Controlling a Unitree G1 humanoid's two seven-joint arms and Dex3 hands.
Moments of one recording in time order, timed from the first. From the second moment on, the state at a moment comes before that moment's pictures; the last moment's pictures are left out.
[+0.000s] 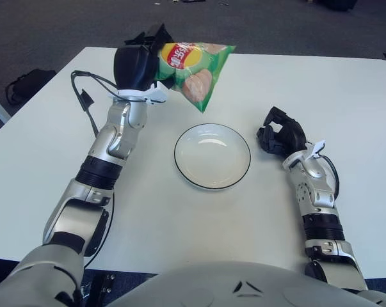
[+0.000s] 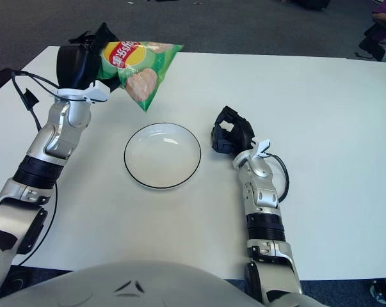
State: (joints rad) left arm -0.58 0.40 -0.23 0.09 0.68 -0.11 0.38; right arm -0.18 -0.10 -0.13 0.18 0.24 0.02 0.21
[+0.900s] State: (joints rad) left arm -0.48 0.36 -0.23 0.00 0.62 -0.37 0.25; right arm -0.18 -0.11 -0.13 0.17 0.24 0.02 0.21
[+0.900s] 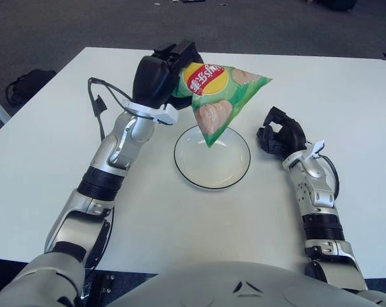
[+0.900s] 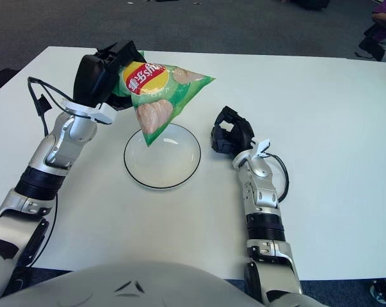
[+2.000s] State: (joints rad) left arm -0.40 0.36 -0.33 -0.04 0.62 -0.43 -0.06; right arm -0.18 -0.13 -0.11 0.16 0.22 0.05 0.21
